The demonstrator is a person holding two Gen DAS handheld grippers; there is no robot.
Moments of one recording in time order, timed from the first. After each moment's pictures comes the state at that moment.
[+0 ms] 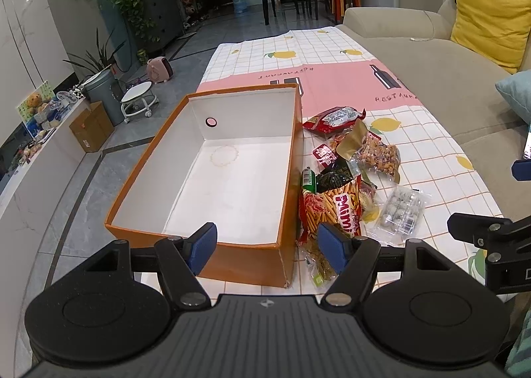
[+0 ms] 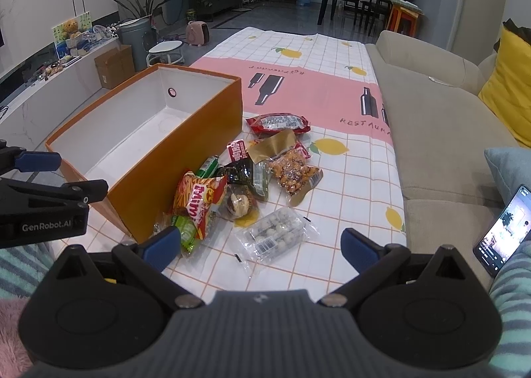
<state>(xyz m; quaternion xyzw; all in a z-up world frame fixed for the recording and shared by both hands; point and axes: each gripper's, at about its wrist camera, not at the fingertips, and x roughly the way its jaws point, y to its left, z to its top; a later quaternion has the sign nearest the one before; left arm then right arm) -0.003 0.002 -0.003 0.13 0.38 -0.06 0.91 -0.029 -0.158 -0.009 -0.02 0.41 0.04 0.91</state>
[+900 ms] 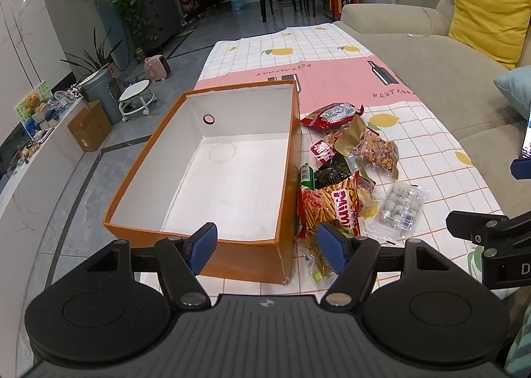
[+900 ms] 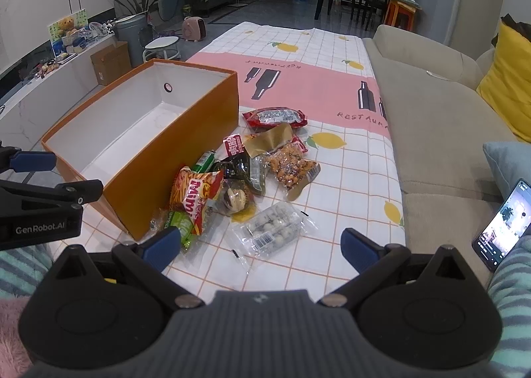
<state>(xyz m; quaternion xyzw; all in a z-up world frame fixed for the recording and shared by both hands) -0.004 0.000 -0.008 0.13 0.38 -0.07 0.91 -0.028 -0.159 -0.011 -0.02 0.42 0.04 0.91</state>
